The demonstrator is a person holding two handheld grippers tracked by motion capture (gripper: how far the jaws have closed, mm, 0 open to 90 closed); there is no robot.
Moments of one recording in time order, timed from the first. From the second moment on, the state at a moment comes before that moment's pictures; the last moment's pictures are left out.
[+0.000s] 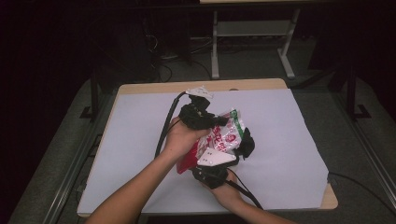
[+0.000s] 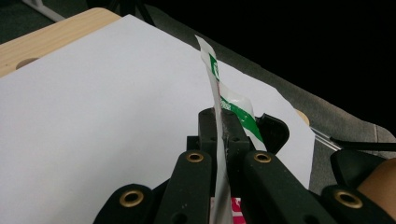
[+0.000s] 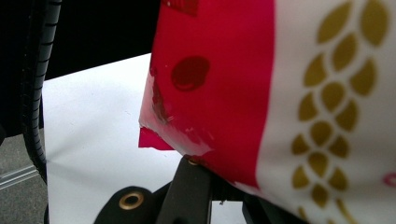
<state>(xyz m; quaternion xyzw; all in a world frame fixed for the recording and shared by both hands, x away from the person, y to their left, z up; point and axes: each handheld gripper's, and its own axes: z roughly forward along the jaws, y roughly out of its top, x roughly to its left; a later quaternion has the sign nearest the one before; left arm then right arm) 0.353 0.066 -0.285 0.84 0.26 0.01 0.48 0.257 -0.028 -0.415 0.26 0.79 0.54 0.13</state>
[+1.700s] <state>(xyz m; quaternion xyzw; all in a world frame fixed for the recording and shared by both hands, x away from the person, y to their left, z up) 0.351 0.060 -0.284 0.84 0.28 0.02 0.46 0.255 -0.026 -0.414 0.25 0.79 0.54 0.14</state>
